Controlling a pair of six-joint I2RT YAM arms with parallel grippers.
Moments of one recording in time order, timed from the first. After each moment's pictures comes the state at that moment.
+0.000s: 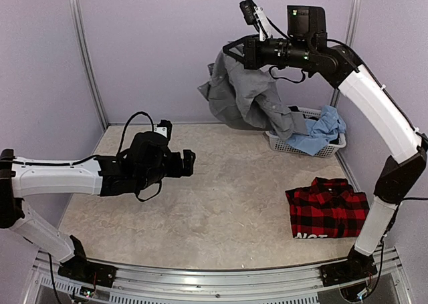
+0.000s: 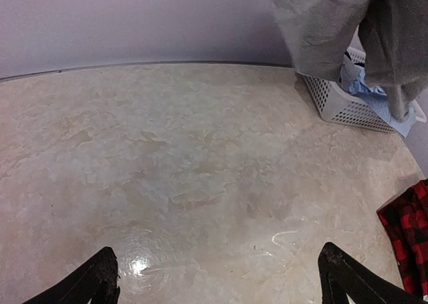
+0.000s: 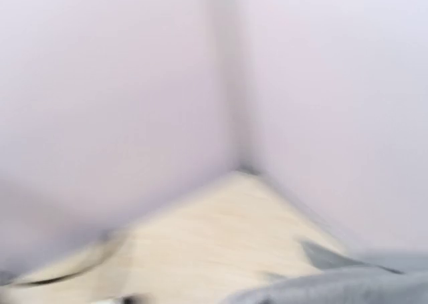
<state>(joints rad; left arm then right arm) -0.94 1.43 0.92 0.00 -0.51 -0.49 0.71 1.79 2.25 -0.58 -0.24 0.06</state>
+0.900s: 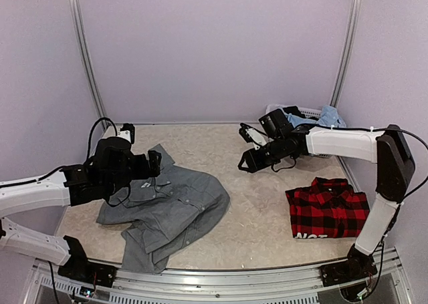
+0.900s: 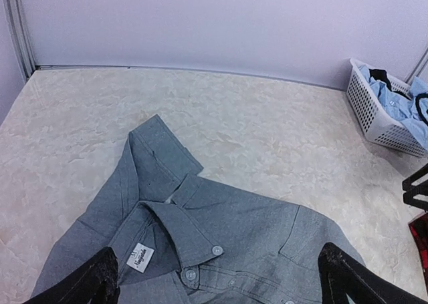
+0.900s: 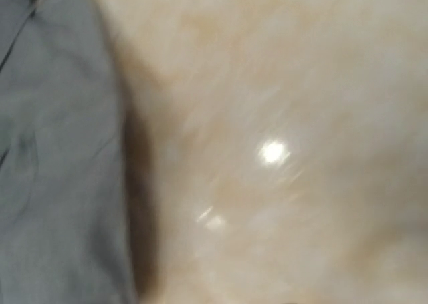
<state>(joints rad) -0.84 1.08 0.70 -0.08 -0.59 -0.49 0.65 1.77 1.33 -0.40 -0.19 0.15</state>
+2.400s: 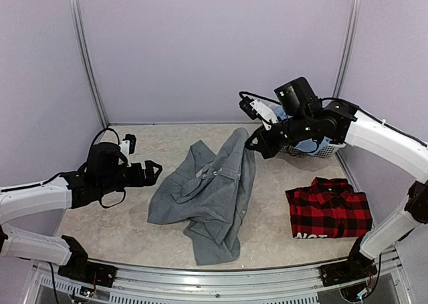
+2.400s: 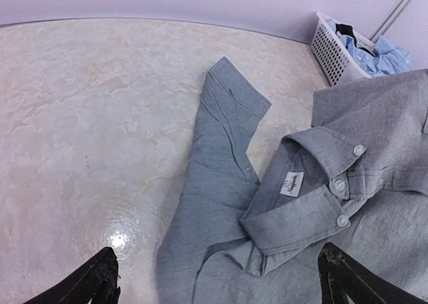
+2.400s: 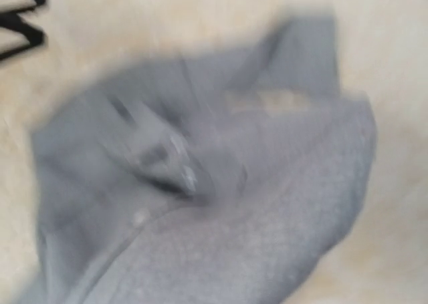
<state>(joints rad) -0.61 1.10 0.58 0.01 -0.13 -0.45 0.80 1.49 1.42 -0.65 -0.13 0.01</state>
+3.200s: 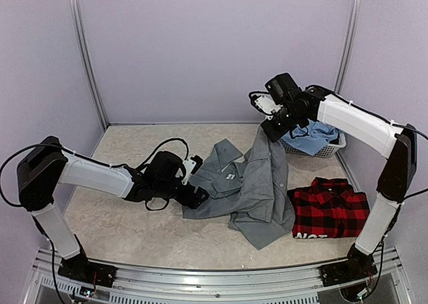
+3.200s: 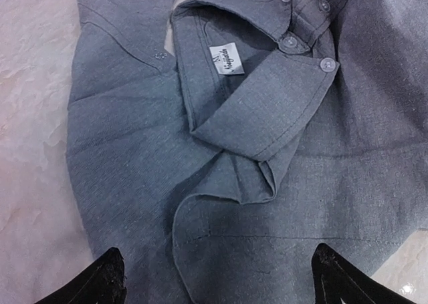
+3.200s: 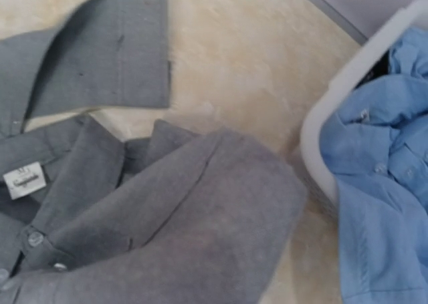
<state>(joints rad) -0.84 1.70 0.84 0.15 0.00 -0.15 0.63 1.76 1.70 -0.82 0.25 -0.17</state>
